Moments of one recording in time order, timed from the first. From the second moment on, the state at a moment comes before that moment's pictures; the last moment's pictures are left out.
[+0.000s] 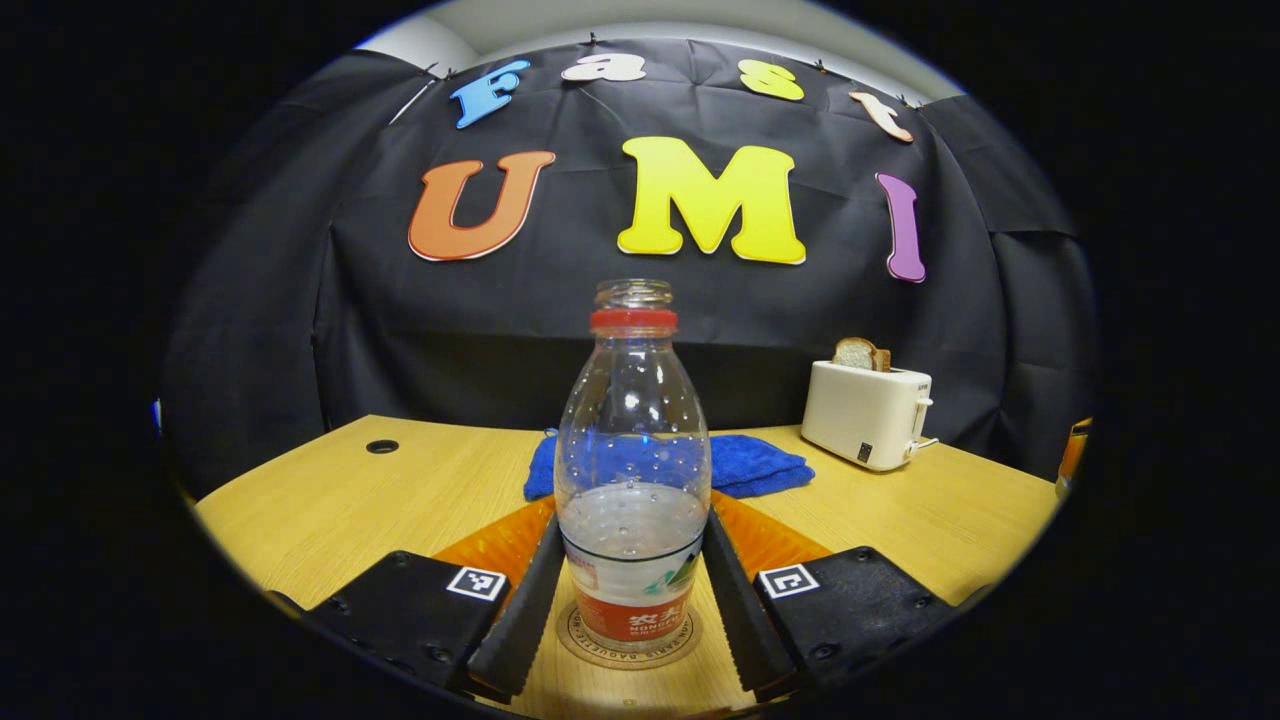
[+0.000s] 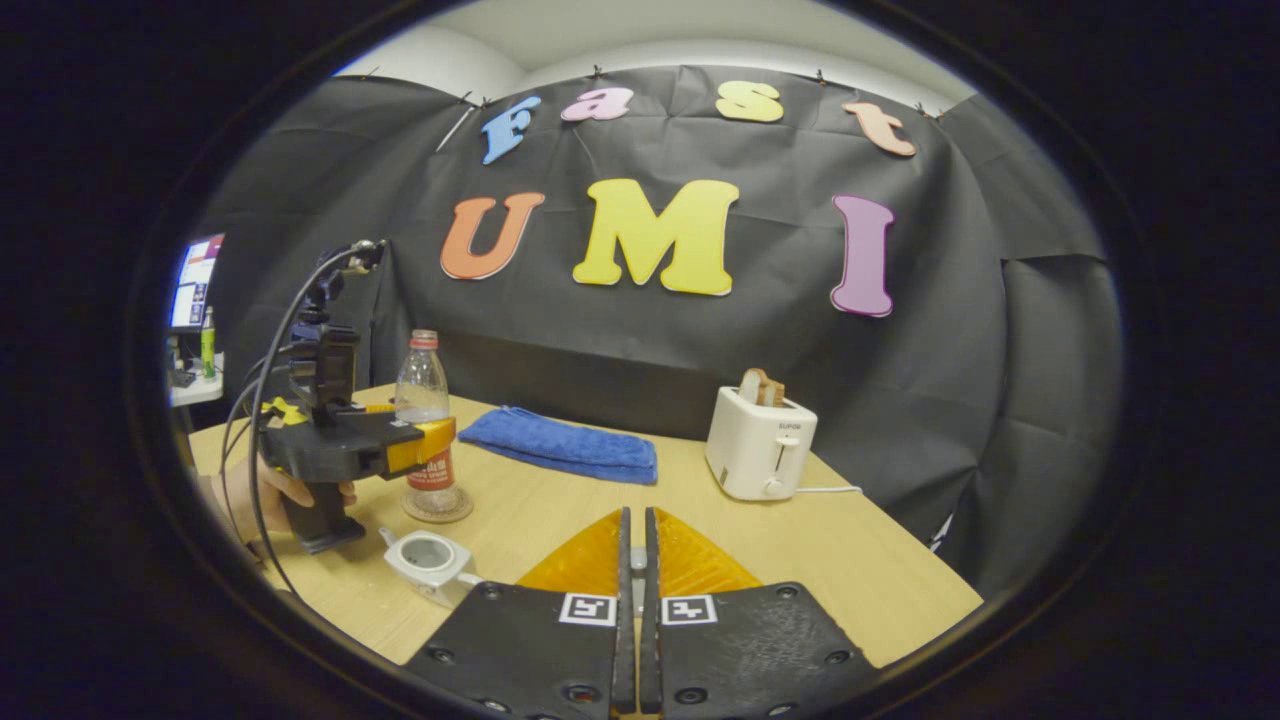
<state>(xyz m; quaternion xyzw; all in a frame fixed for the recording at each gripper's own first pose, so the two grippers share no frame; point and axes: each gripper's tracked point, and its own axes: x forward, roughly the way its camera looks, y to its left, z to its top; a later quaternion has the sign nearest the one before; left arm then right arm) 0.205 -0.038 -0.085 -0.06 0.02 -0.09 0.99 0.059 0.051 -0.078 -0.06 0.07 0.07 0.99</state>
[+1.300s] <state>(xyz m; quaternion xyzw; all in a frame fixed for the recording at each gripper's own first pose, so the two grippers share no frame) 0.092 0.024 -0.044 -0.03 0.03 -0.01 1.00 0.031 0.133 -0.070 -0.02 0.05 0.16 0.99</state>
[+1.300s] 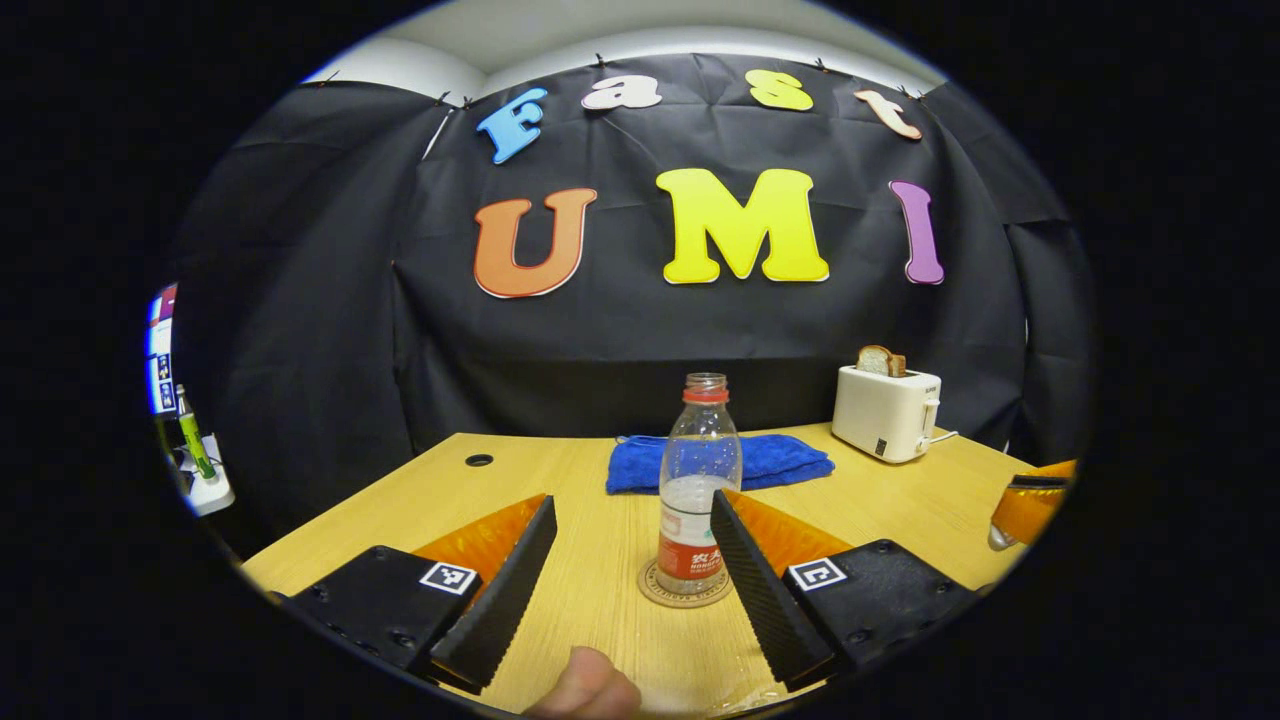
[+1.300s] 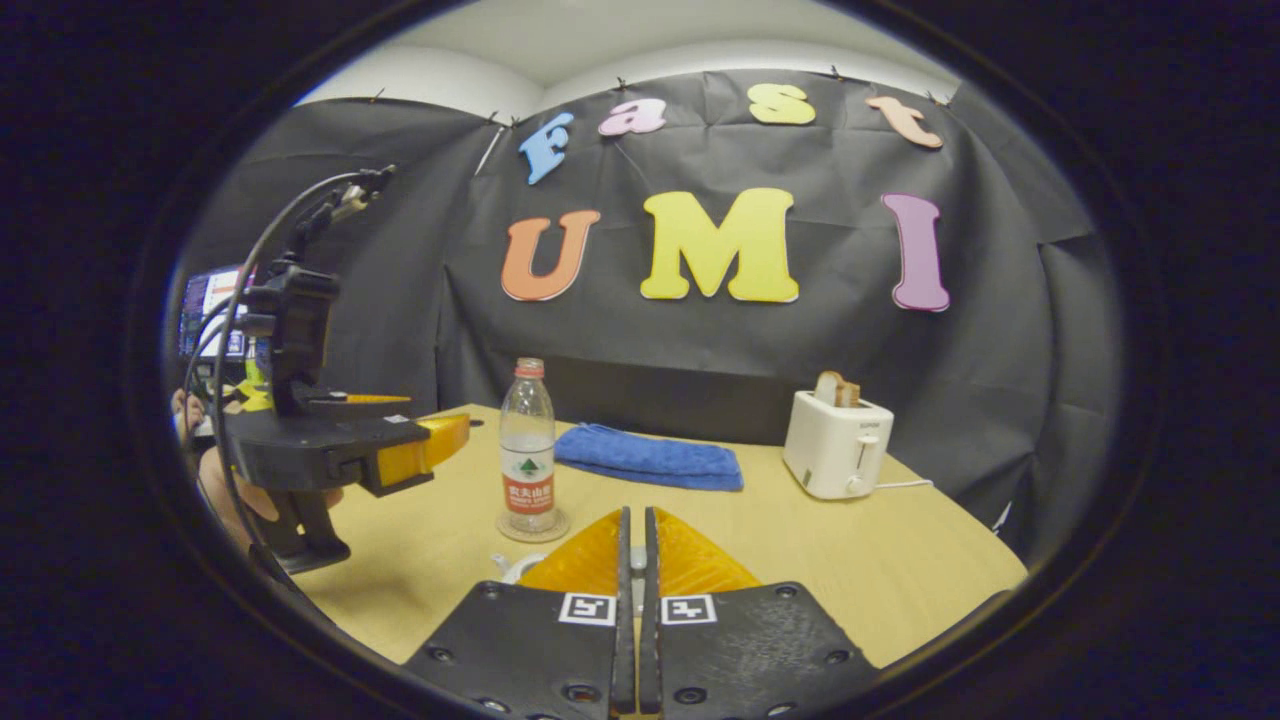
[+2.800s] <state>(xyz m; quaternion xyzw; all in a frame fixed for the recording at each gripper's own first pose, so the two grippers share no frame) 0.008 0.048 -0.031 -0.05 0.04 -0.05 1.00 0.078 0.211 -0.159 0.02 0.12 0.23 0.97</state>
